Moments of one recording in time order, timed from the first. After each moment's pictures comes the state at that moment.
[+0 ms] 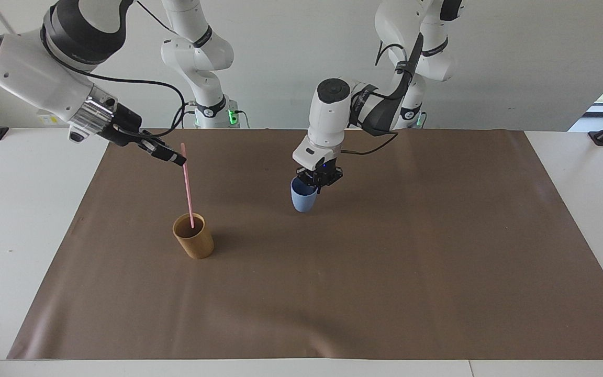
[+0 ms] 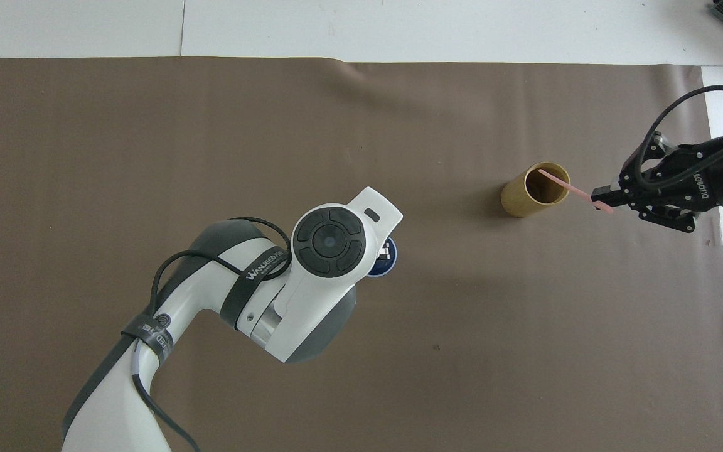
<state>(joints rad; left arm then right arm) -0.75 0.28 0.02 -1.80 -0.03 2.16 -0.70 -0.02 0.07 -0.13 -1.61 0.66 1.52 0.65</state>
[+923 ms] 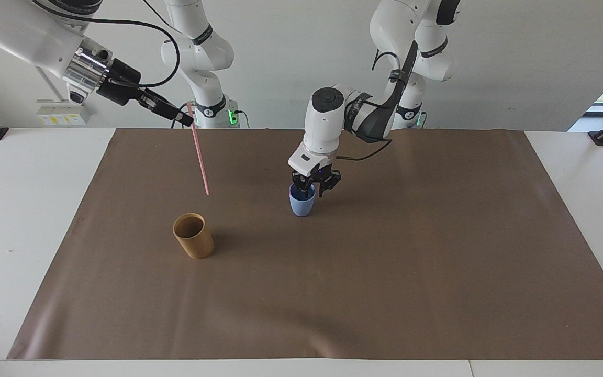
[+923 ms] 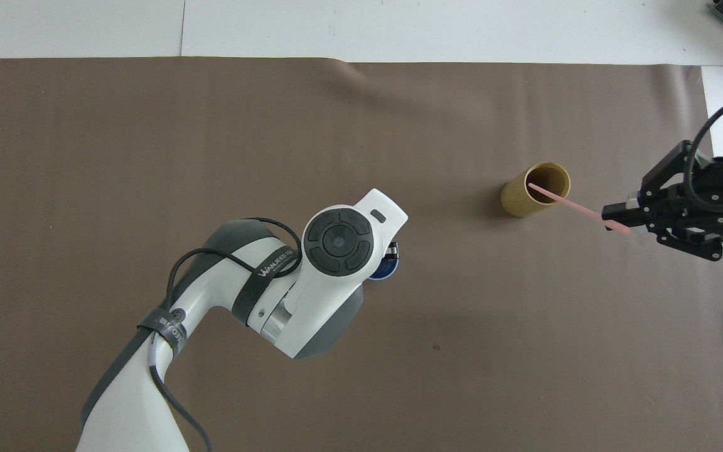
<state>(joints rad) -0.75 0.30 0.03 -1.79 -0.03 2.18 -0.71 0.00 -0.01 -0.13 -1.61 0.76 1.46 0.76</state>
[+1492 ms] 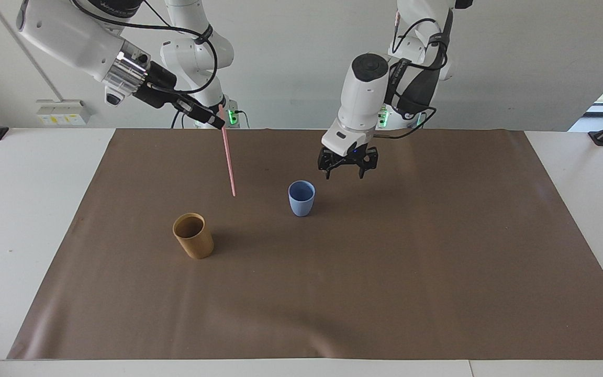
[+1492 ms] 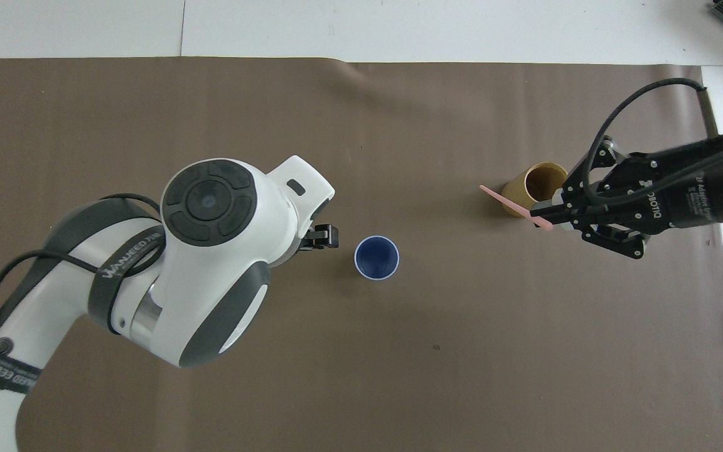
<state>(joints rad) -0.62 0.08 0.05 -1.79 -0.03 1.93 -0.52 0.16 -0.02 -0.13 -1.64 0.76 1.59 0.92</state>
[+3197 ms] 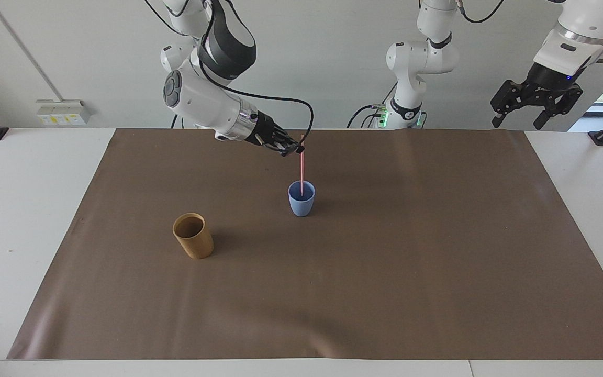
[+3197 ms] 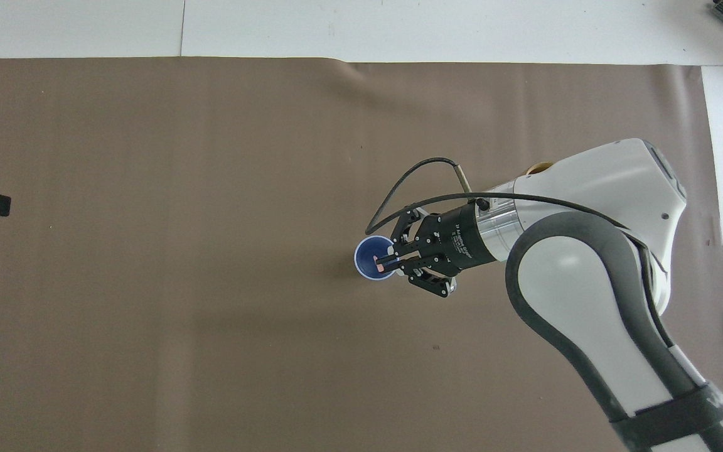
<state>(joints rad) -0.11 -0.02 0.07 -1.44 -0.02 1.46 0.08 0.46 0.07 -0.13 -1.90 0.85 1.90 1.13</state>
